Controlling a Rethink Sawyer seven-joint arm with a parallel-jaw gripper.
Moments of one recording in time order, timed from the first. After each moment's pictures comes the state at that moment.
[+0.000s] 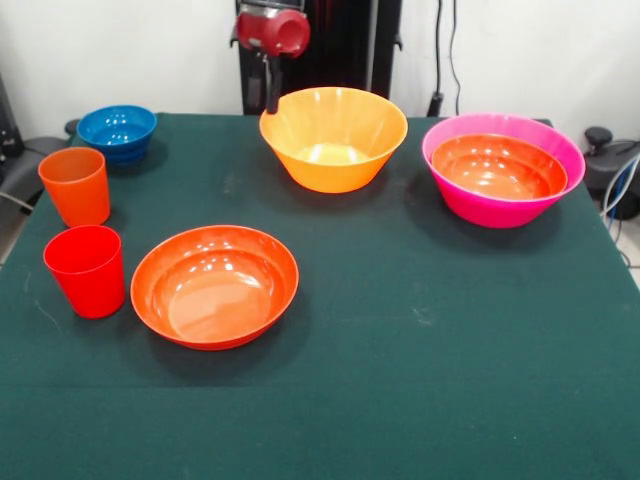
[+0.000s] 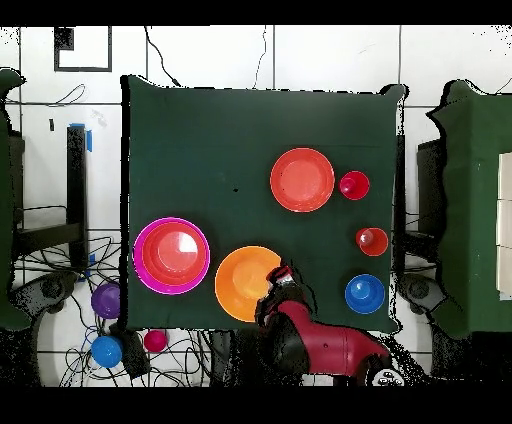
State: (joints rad) arm -0.48 -0.73 -0.11 2.21 -0.51 -0.31 2.82
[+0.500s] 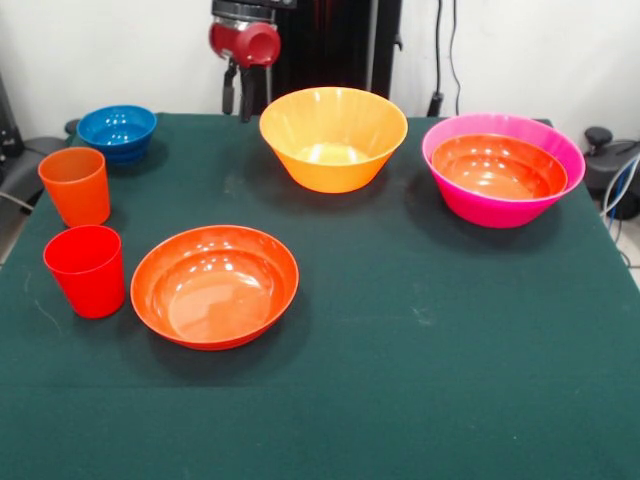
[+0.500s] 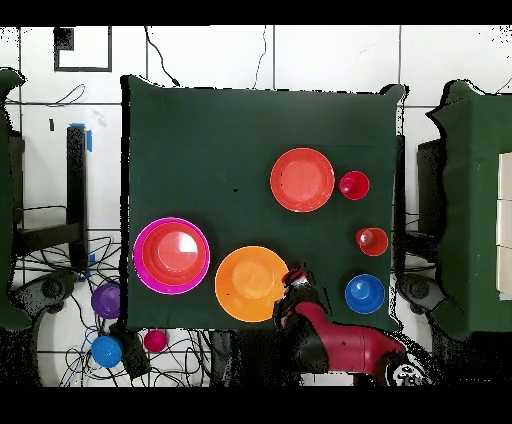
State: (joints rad) arm -0.56 -0.68 -0.11 2.16 -0.60 -0.31 2.82
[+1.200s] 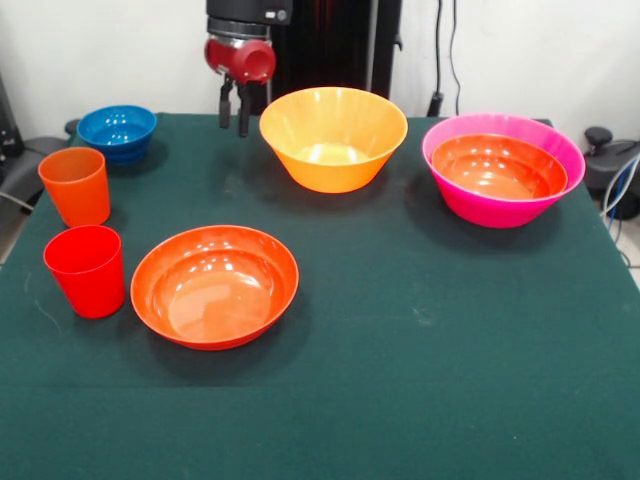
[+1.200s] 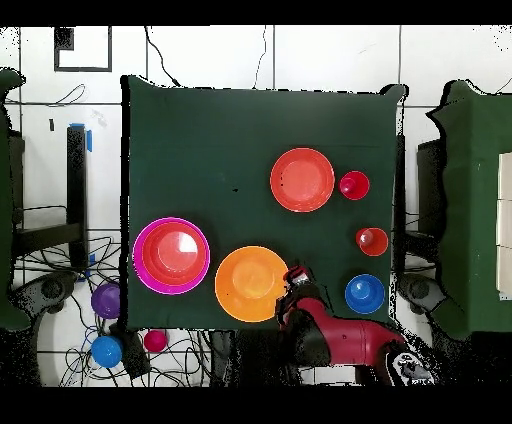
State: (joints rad) arm -0.56 -0.62 -0.11 2.12 -0.62 -0.31 2.82
